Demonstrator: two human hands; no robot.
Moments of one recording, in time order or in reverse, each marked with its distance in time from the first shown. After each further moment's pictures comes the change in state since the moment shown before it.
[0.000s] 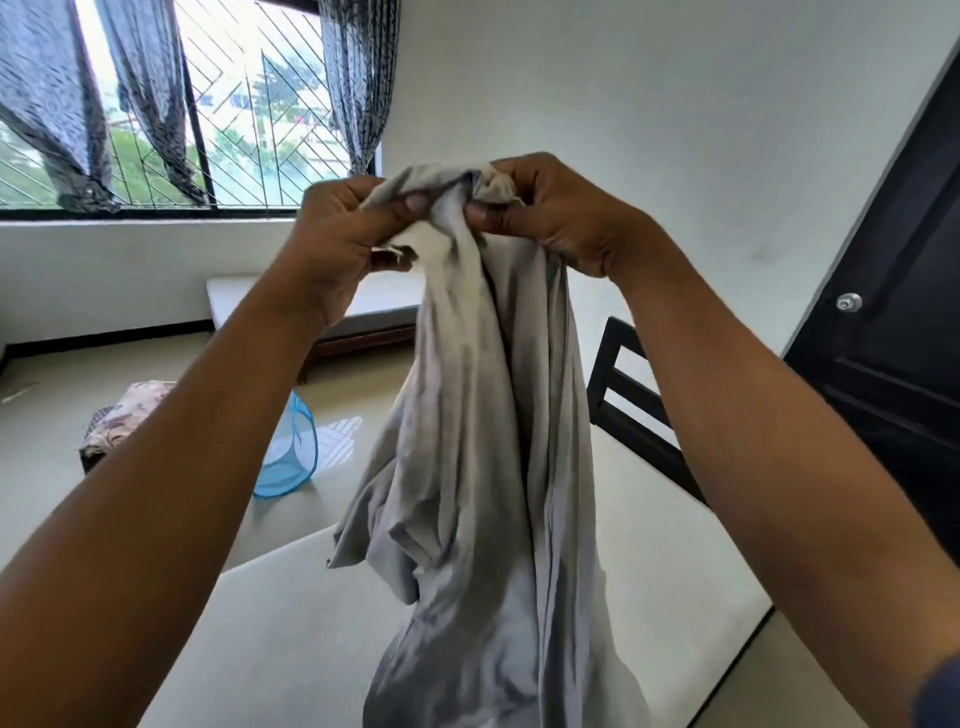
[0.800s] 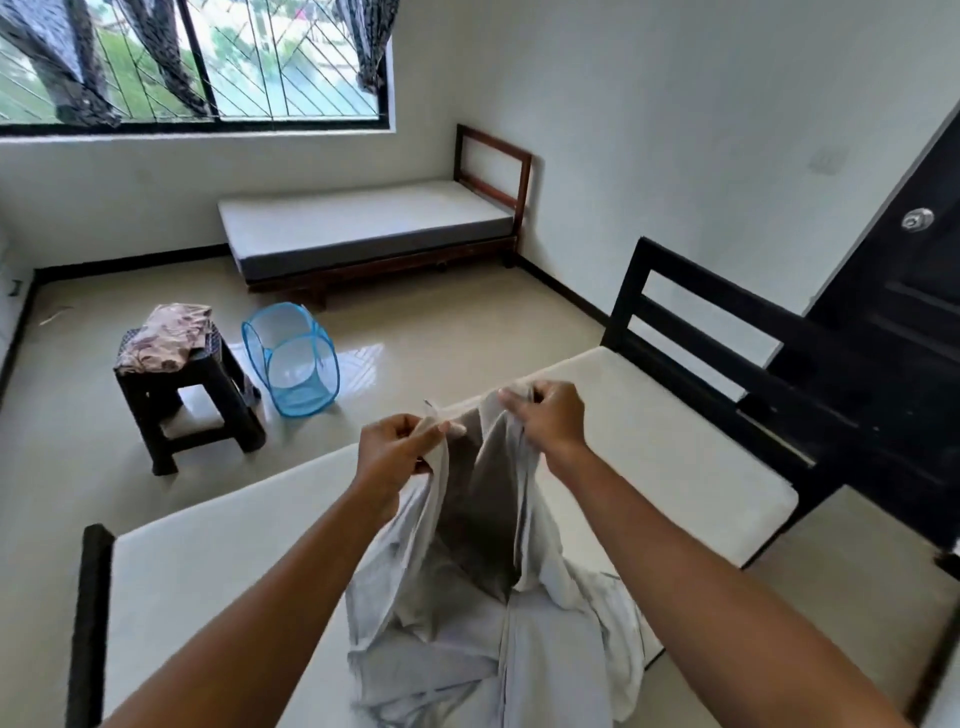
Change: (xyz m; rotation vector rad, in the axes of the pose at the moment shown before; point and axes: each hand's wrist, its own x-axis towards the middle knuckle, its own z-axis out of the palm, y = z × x) left_hand -0.207 -0.210 0.023 0.088 0.277 -0.731; right_hand -0.159 0.204 0.203 -0.028 0.704 0.882
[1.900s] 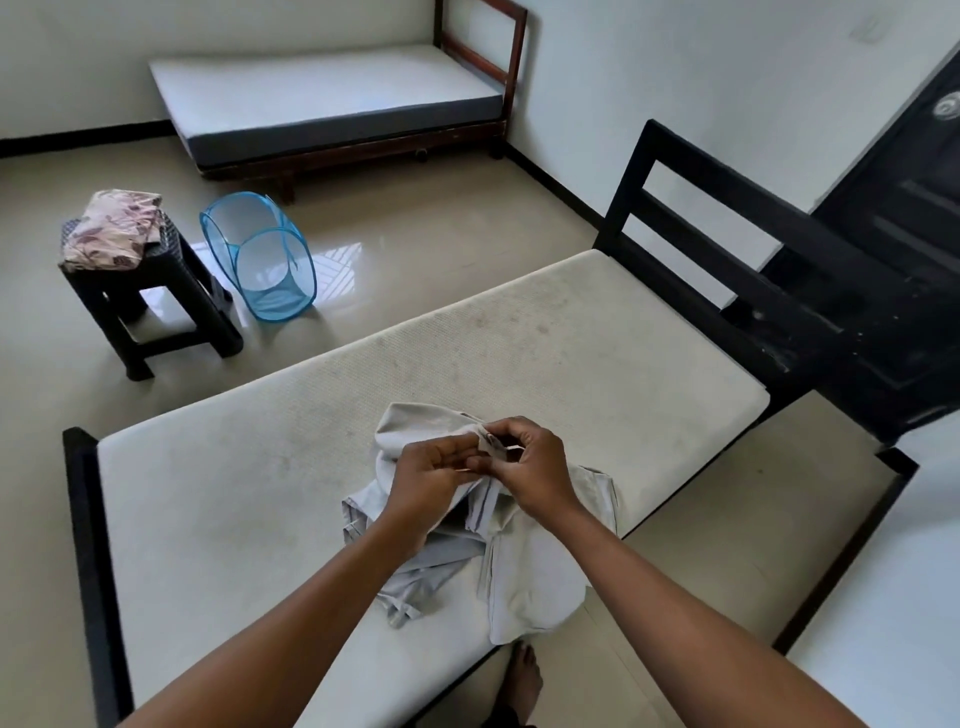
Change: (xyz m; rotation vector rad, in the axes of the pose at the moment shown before) left_hand -0.089 -0.100 0.022 -0.064 -0.216 -0.181; right_hand -0.143 0.101 0.013 0.084 -0.297 -0.068
